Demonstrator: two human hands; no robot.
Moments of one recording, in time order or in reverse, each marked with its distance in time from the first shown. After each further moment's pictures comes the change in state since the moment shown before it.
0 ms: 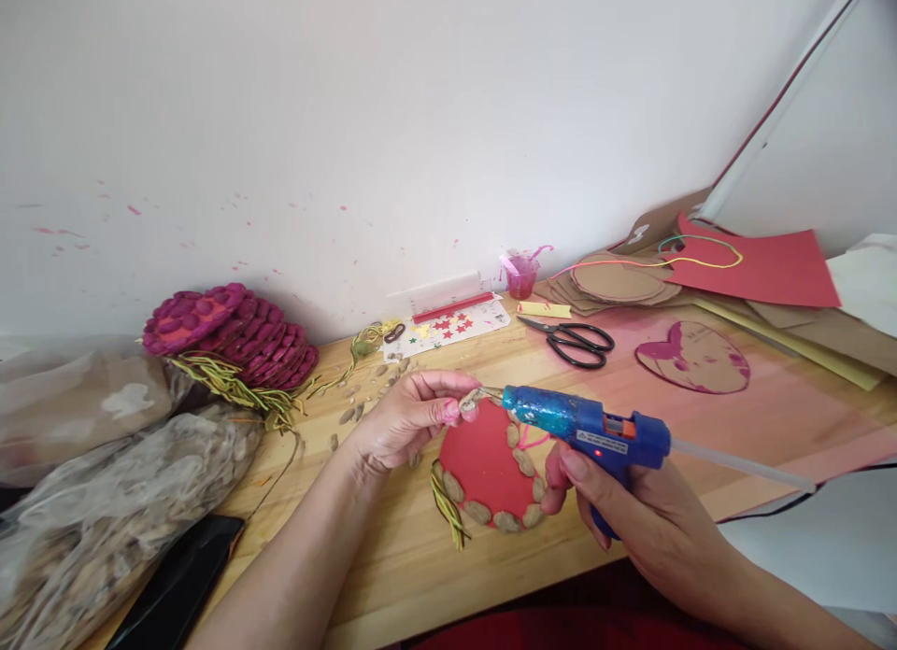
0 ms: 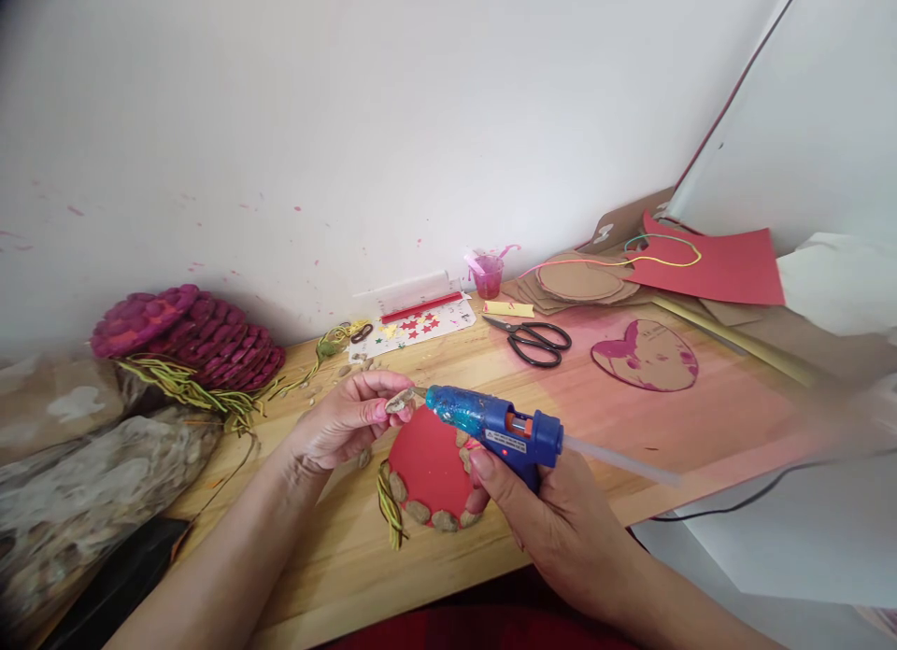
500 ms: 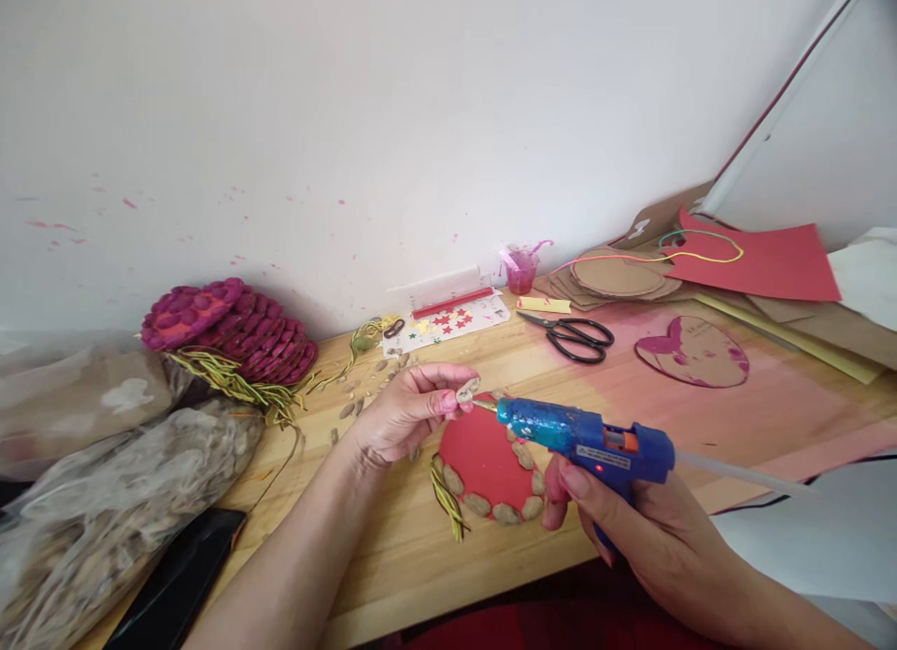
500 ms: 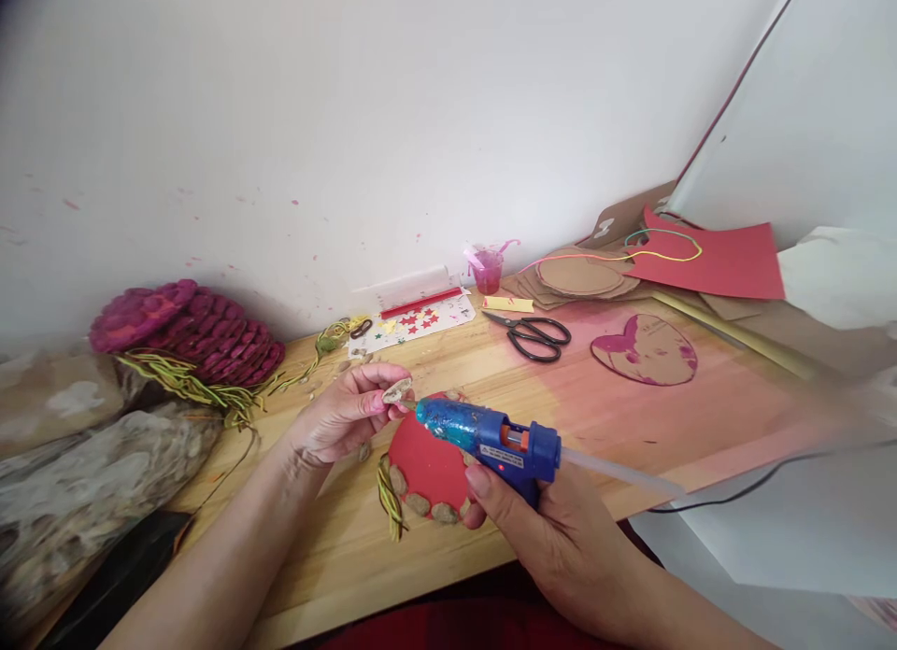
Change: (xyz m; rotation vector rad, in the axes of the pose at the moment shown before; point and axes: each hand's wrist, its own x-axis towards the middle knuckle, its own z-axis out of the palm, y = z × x) left_hand 0.000 -0.004 -0.006 -0.019 0.021 0.013; right_hand -0.013 0.004 0.003 0.040 -0.072 0.011
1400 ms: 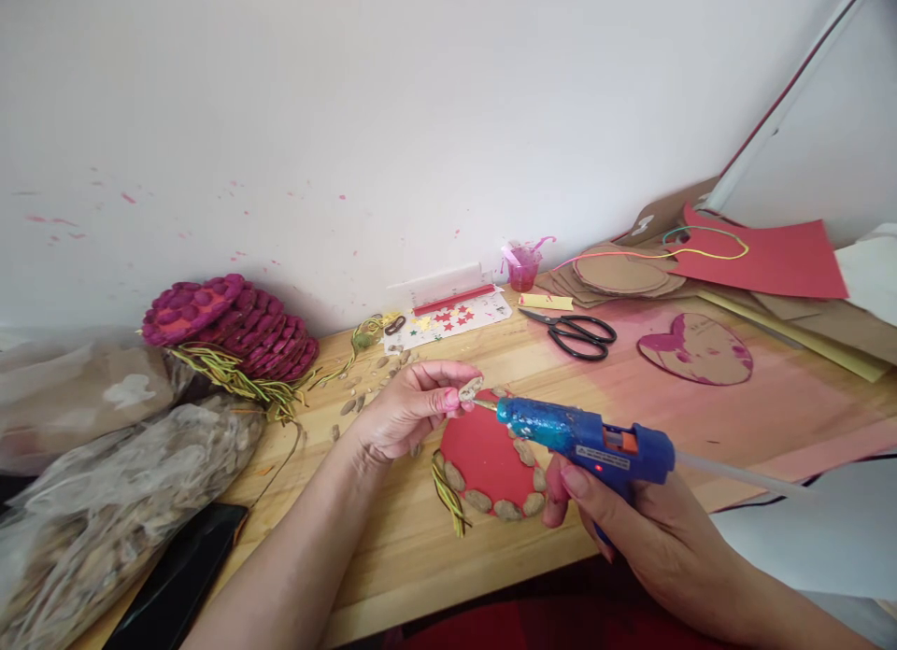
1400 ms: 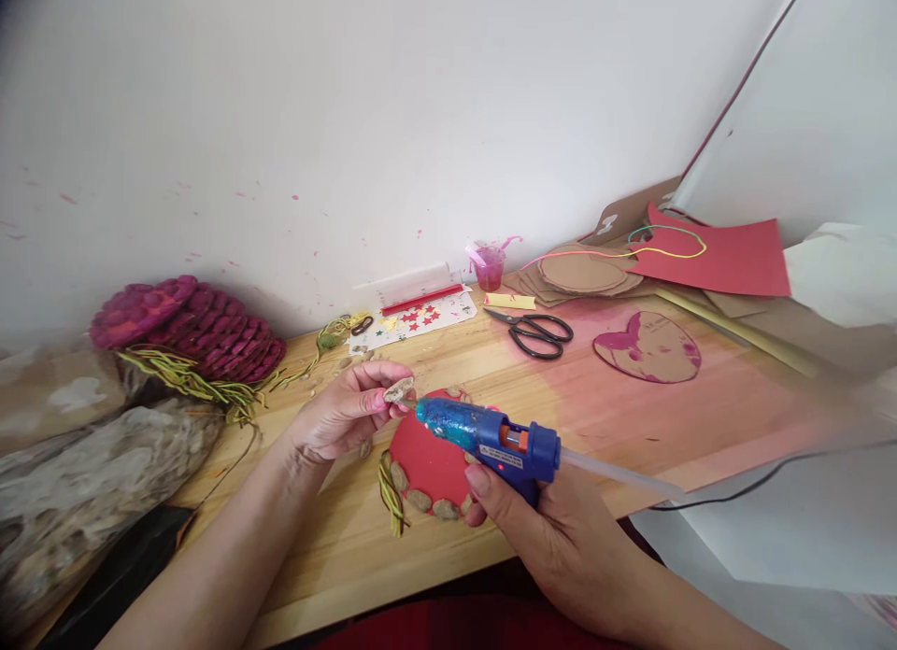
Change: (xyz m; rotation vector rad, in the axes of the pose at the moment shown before) left_hand -0.001 0.002 0.004 -0.010 -0.001 -0.008; right_hand 0.002 0.001 -0.001 -0.123 0.010 -0.023
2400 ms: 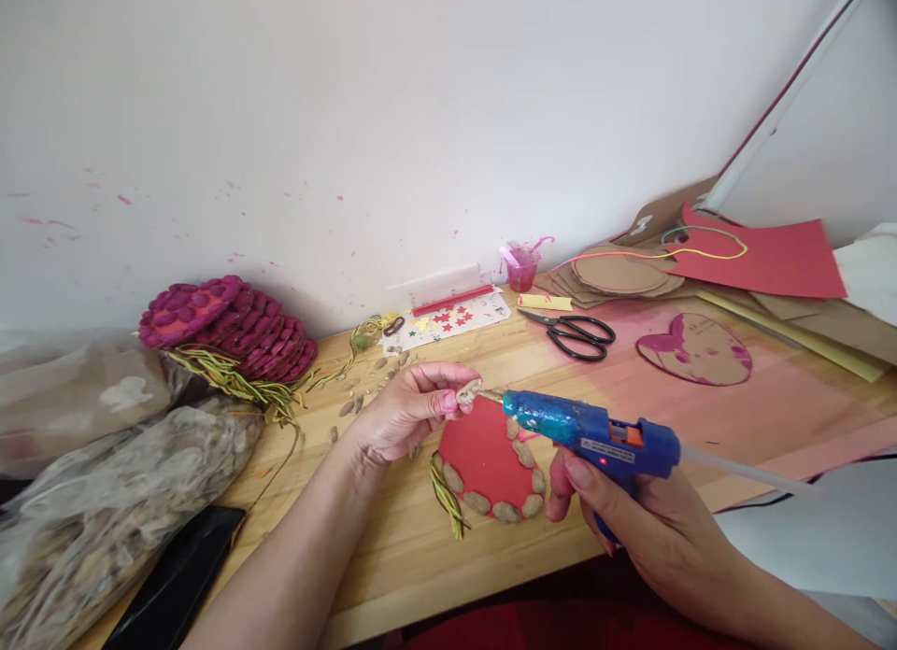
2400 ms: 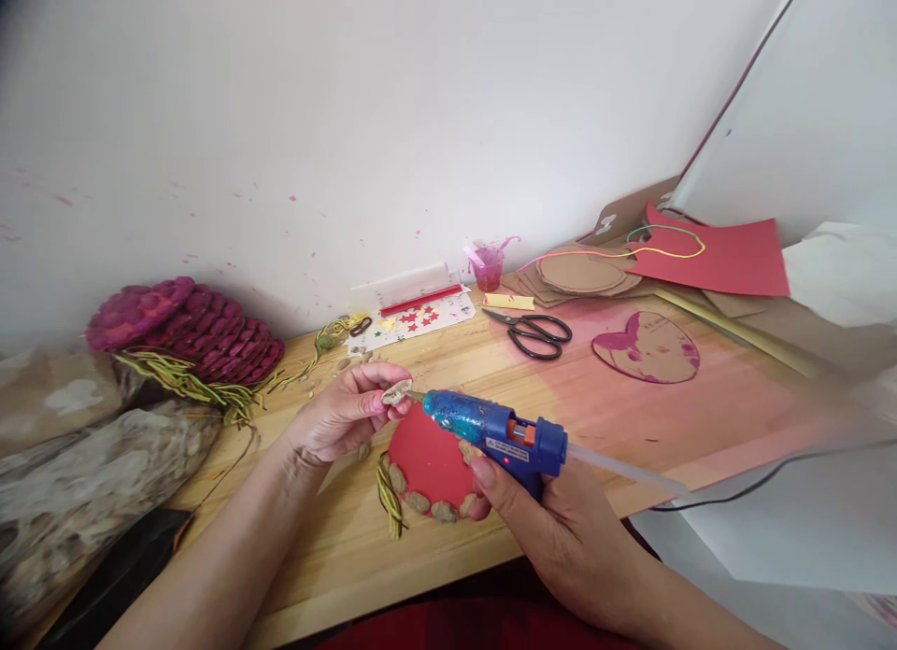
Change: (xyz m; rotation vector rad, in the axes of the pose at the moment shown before) left_hand -0.001 -0.001 -0.001 0.037 0.005 -0.007; right_hand 0.004 -0.002 -0.004 -0.012 0.056 -0.012
